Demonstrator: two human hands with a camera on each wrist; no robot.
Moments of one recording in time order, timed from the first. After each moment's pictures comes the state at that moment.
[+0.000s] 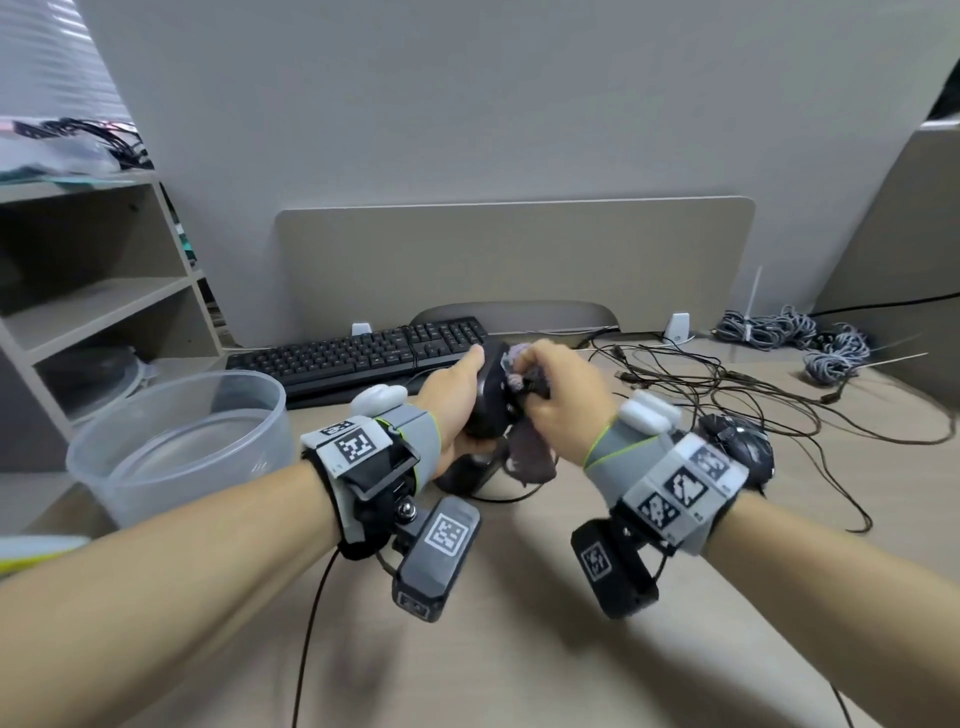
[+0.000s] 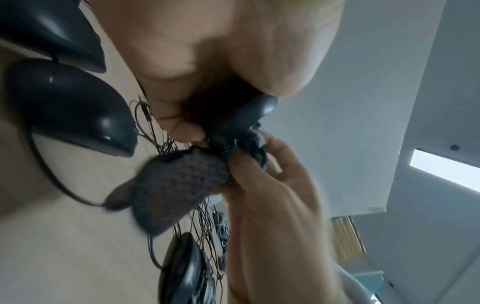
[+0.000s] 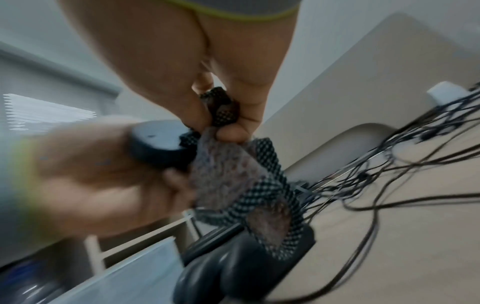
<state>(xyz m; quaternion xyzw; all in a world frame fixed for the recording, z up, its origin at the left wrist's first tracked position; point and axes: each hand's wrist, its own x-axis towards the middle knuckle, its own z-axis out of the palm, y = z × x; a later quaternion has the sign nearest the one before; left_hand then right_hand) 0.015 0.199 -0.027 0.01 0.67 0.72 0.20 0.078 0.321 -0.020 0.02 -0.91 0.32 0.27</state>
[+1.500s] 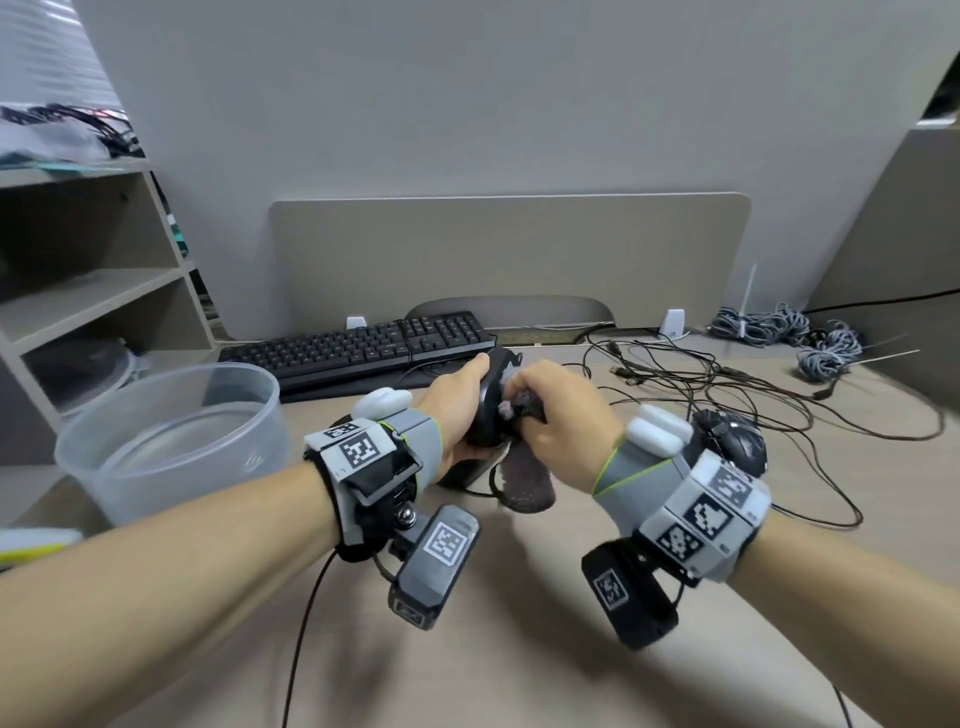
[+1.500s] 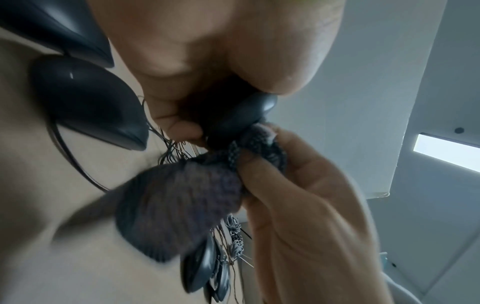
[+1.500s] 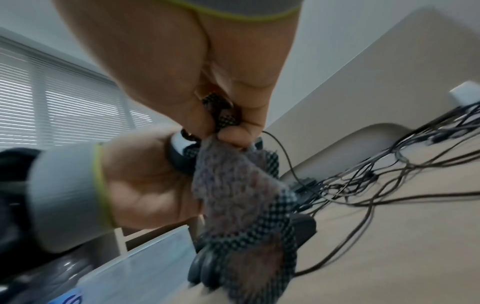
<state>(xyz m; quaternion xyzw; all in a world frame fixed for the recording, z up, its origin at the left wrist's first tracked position) 0.035 0.202 -0.025 0.02 0.67 0.71 0.21 0.094 0.324 -0.028 0.07 -0.93 0.29 0.24</state>
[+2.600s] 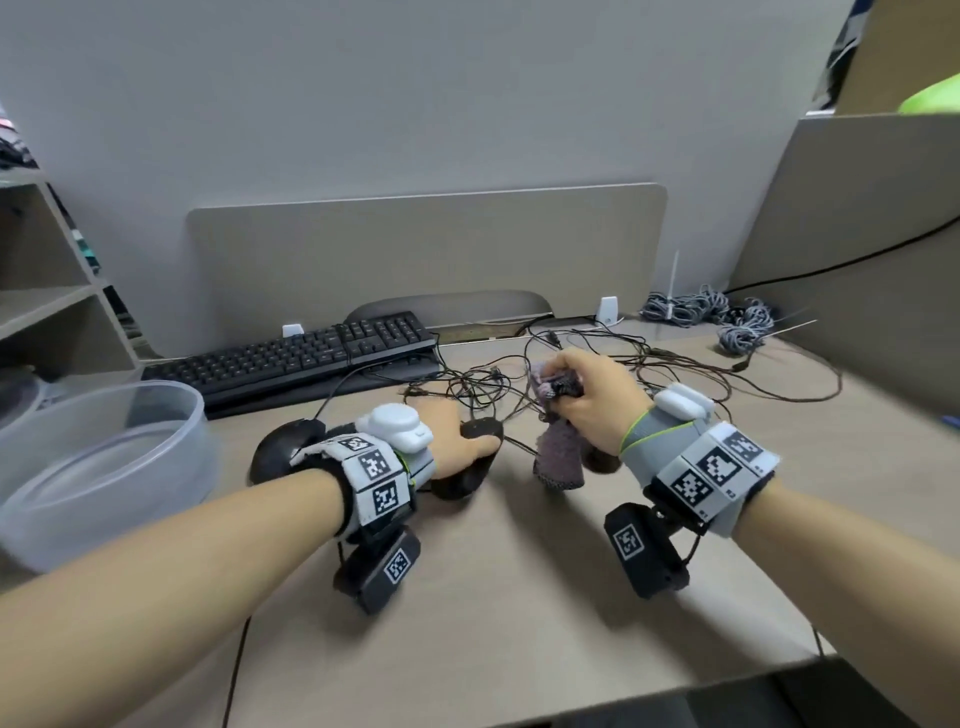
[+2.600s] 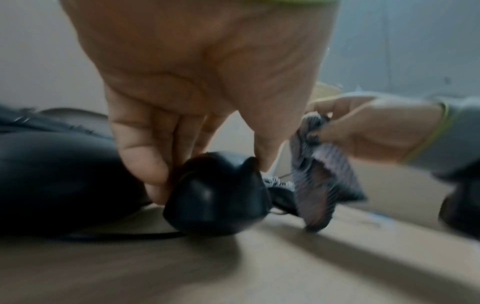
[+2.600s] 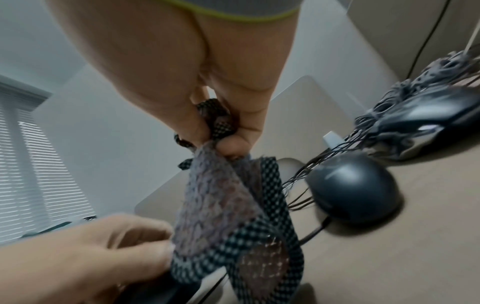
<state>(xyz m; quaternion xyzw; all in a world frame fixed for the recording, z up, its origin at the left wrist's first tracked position) 0.027 0.245 -0.068 0.26 0.96 0.10 0.00 0.125 0.411 -0.033 -0.07 -0.91 0.33 0.23</state>
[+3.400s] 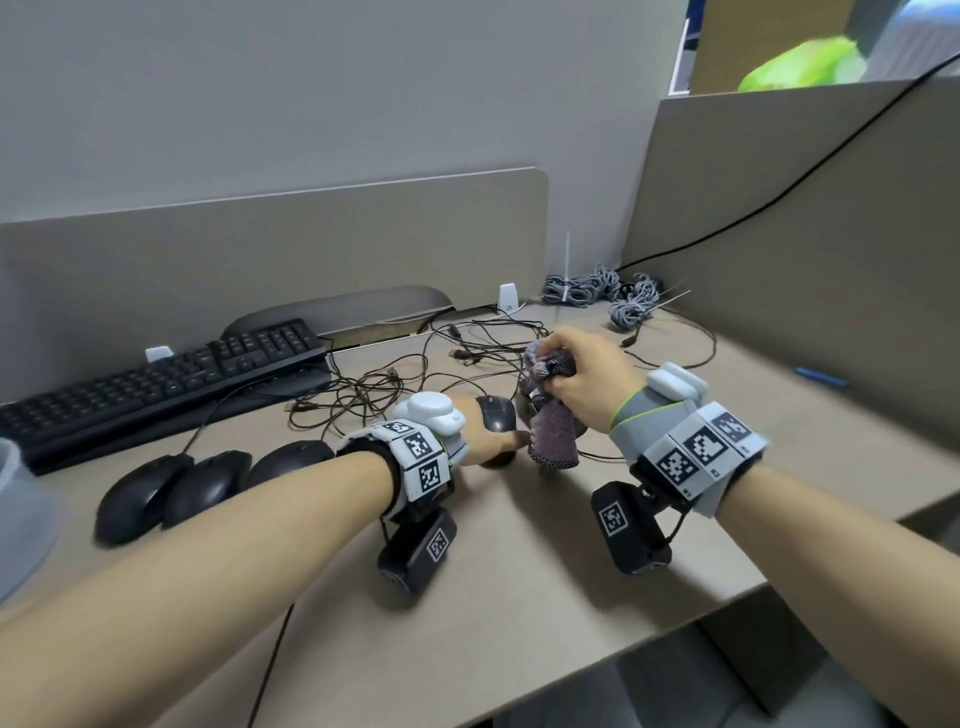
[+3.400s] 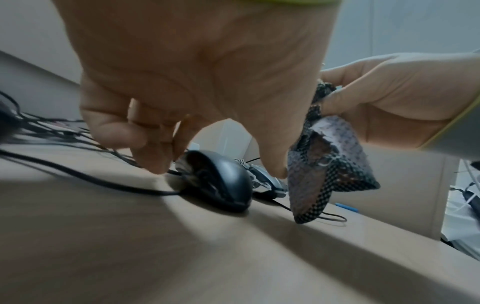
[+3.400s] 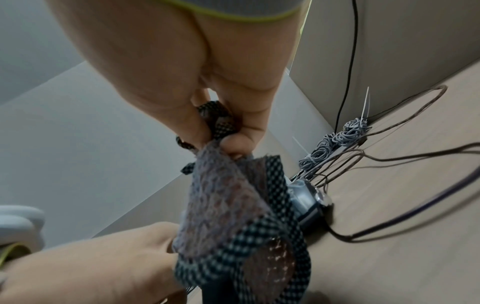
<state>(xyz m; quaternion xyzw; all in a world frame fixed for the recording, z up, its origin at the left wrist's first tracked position) 0.079 0.381 -0.058 0.39 0.92 0.02 0.06 0.170 0.508 -0.035 -0.16 -0.91 0.30 0.26</state>
